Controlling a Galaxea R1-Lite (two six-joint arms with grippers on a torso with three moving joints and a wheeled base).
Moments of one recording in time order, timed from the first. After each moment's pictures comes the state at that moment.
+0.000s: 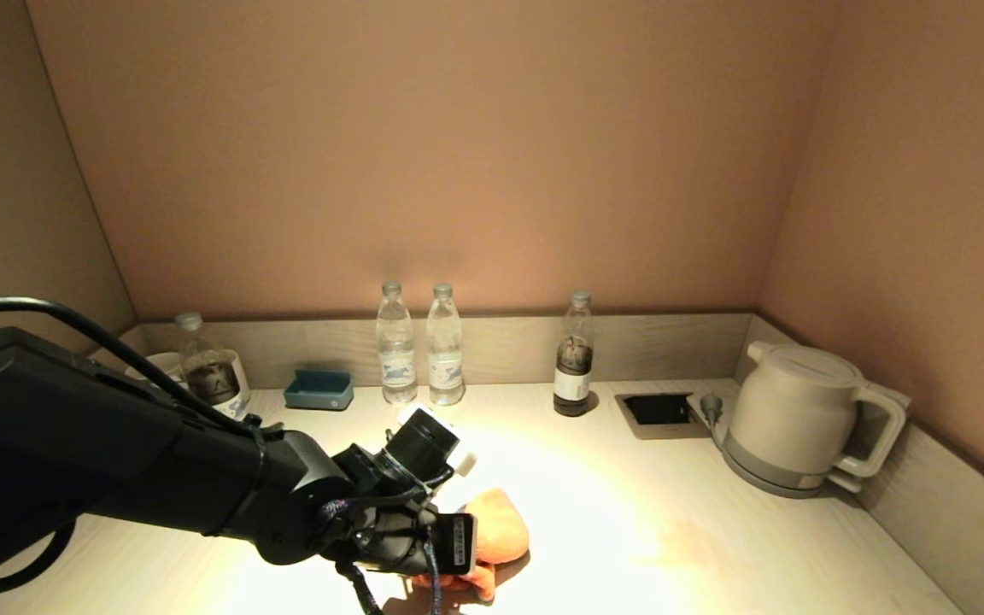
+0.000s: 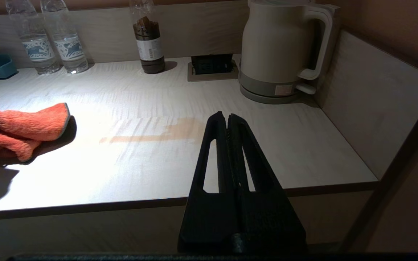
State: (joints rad) left arm -0.80 2.14 -1.19 0.06 0.05 -0.67; right arm -0.02 0.00 0.00 0.00 -0.01 0.04
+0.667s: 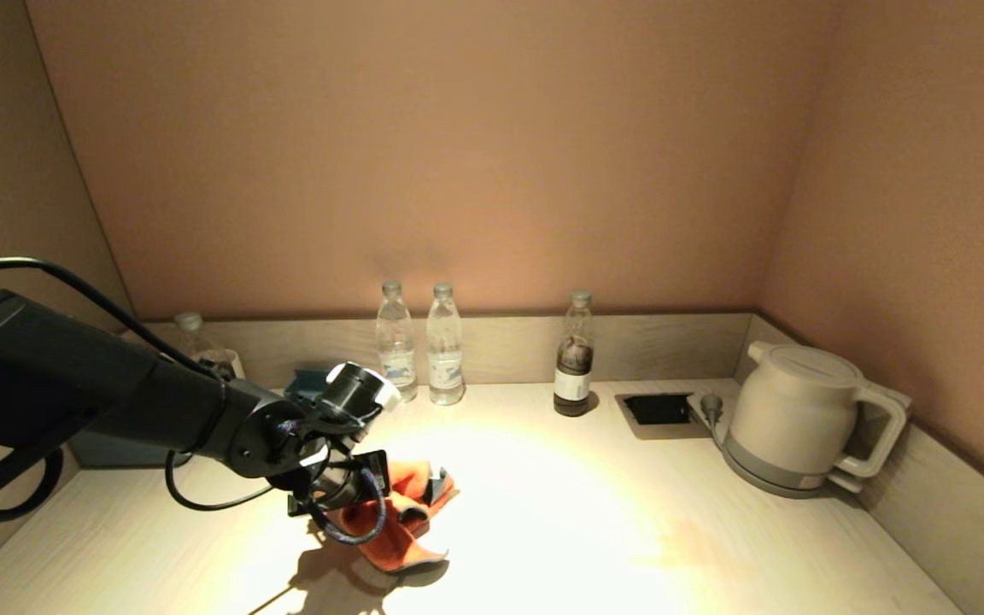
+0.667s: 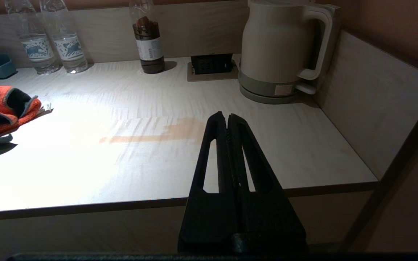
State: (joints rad) left arm -0.56 2.19 -1.27 0.17 0.26 -0.73; right arm -0.02 0.00 0.00 0.00 -0.01 0.04
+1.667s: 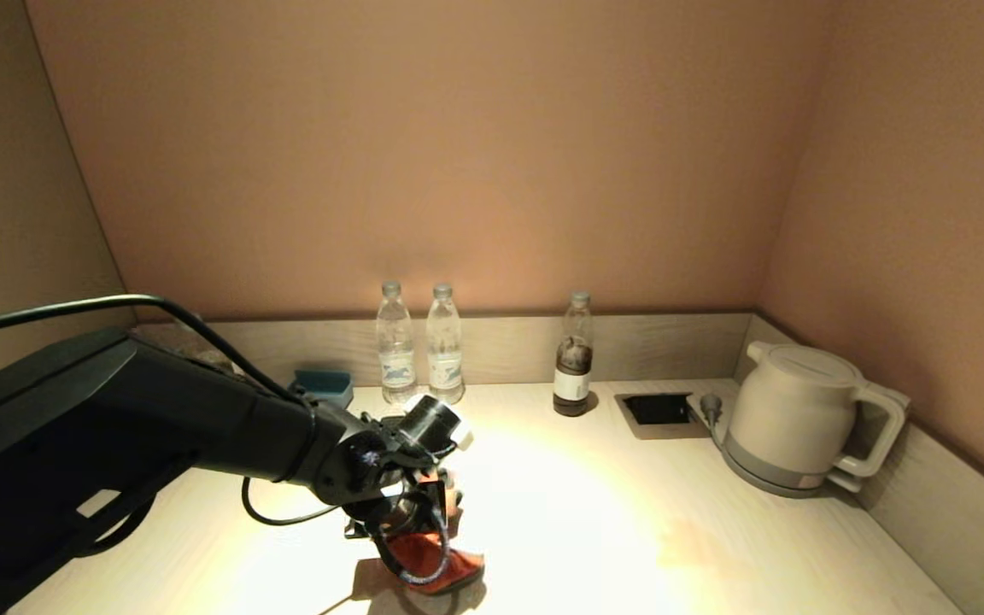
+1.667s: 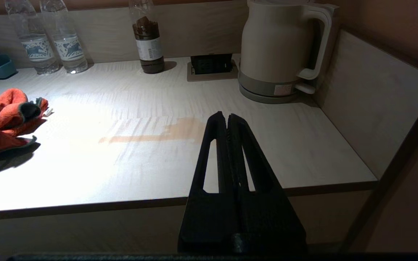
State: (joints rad) left arm -0.71 2.30 -1.42 0.27 0.30 -0.76; right arm -0.02 0.00 0.00 0.00 -0.01 0.04
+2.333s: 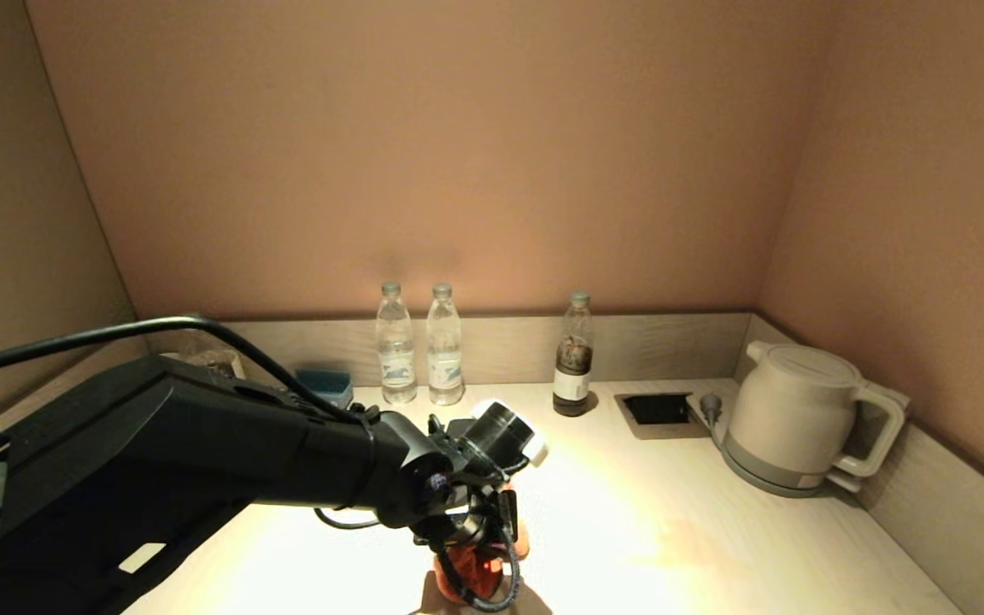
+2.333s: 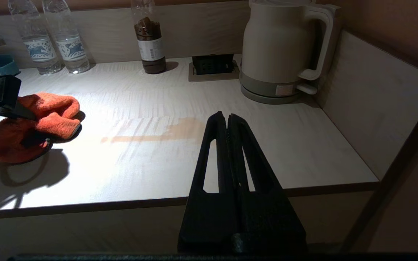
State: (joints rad) left arm -0.86 2.36 -1.60 0.30 0.27 -0.77; right arm -0.02 0.00 0.00 -0.01 -0.01 0.04
